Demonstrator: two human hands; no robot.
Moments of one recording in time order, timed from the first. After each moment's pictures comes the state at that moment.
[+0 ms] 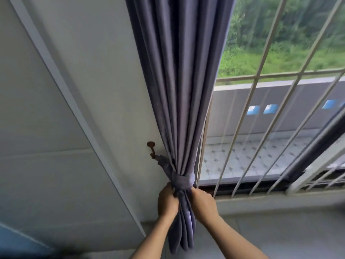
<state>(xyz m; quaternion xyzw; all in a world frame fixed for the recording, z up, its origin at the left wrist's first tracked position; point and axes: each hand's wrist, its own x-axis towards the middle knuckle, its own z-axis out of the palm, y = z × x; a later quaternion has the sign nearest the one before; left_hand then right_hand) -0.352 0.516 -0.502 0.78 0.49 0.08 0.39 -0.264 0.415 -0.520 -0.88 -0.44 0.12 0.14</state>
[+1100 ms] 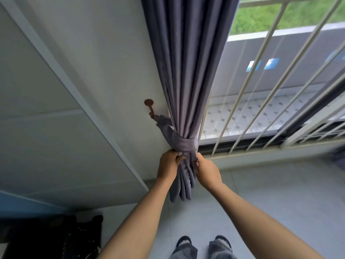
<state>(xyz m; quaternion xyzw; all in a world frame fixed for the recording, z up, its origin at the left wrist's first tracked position) -0.370 0.532 -0.535 0.87 0.35 0.08 0.34 -0.291 0.404 -0.543 -0.90 -0.35 0.19 0.18</state>
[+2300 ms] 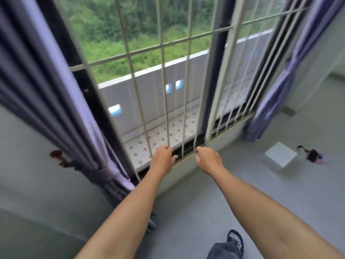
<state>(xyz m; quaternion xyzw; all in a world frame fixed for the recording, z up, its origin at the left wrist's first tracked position) -0.225 0.373 -0.462 0.98 0.05 0.01 0.19 -0.175 0.194 -0.470 -0.98 -0.14 0.06 0.14</state>
